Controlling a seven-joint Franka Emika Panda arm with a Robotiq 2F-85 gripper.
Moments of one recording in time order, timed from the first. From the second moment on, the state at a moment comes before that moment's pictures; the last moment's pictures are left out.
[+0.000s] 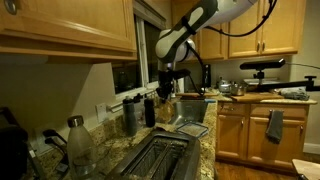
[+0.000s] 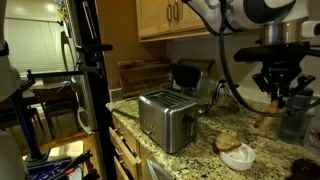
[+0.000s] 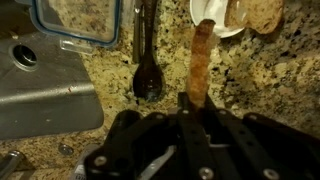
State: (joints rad) arm -0.19 0.38 -0.10 -1.70 0.00 2.31 -0.22
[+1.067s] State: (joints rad) arm -0.17 0.26 -0.08 -1.75 0.01 2.29 -0.20
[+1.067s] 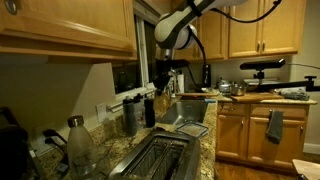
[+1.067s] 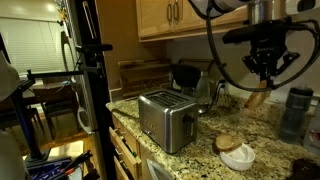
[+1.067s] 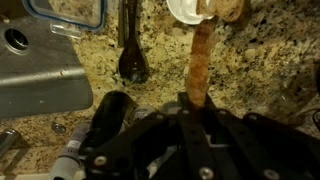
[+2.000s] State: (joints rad) arm -0.12 0.20 -0.05 -1.78 0.01 2.19 -0.19
